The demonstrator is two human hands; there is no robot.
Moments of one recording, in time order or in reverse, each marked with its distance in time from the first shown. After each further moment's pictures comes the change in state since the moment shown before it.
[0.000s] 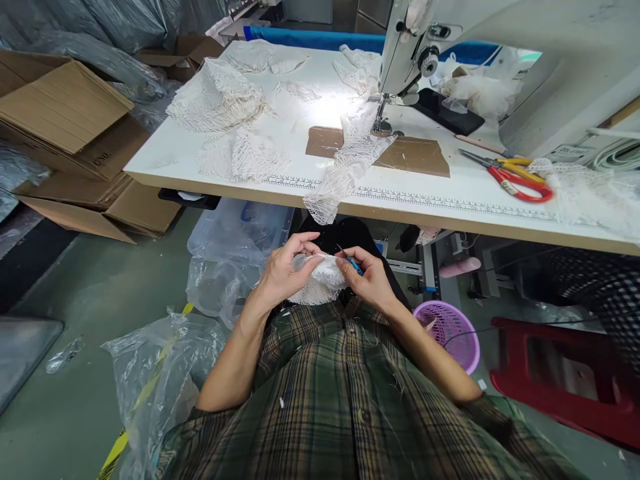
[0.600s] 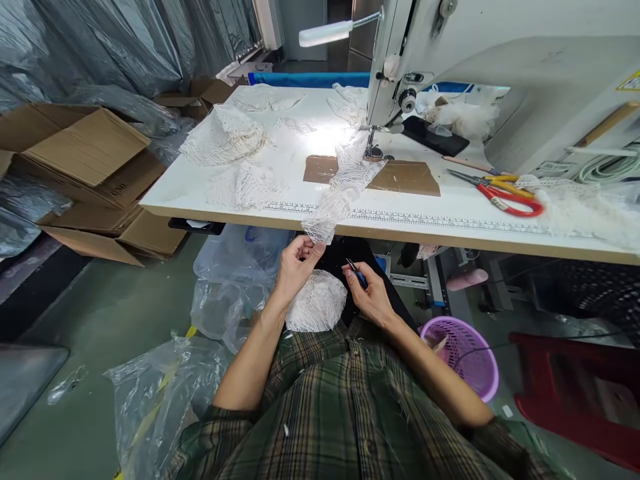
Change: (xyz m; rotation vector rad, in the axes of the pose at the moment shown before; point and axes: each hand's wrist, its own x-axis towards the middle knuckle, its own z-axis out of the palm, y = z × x) left_hand 0.044 -0.013 0.020 -0.240 0.228 -0.241; right_hand 0.007 0.023 -0.006 -0.204 0.150 -0.134
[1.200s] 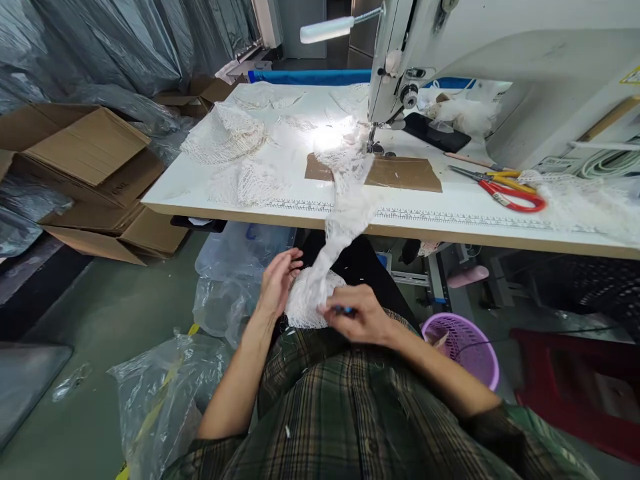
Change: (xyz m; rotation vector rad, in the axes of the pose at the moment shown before) left_hand -0.029 -0.022 -0.033 -0.461 0.095 -0.312; right_hand -0.015 -0.047 0.007 0.092 -0.326 -0.468
